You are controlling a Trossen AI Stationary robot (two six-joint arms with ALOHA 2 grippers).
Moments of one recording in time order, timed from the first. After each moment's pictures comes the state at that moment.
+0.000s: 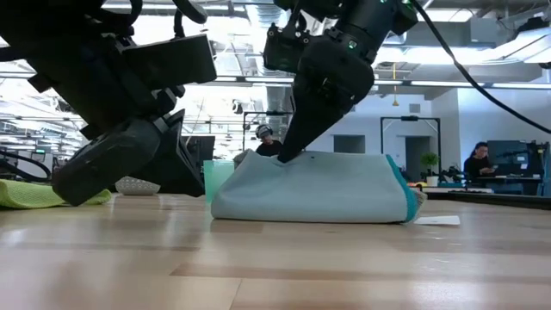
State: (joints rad) left arm -0.58 1.98 1.14 -0.53 -0.82 -0.60; right arm 0.19 1.90 1.29 -0.41 0.11 0.07
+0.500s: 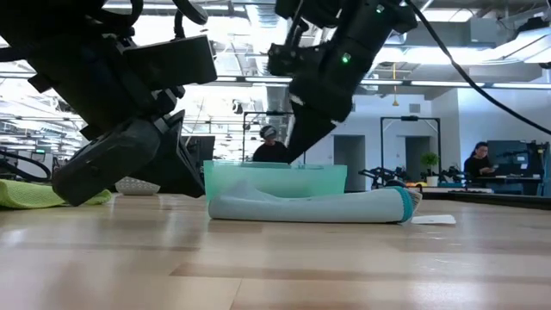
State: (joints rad) left arm -0.58 1.98 1.14 -0.53 -0.81 -0.61; right arm 0.17 1.90 1.29 -0.46 0.34 0.13
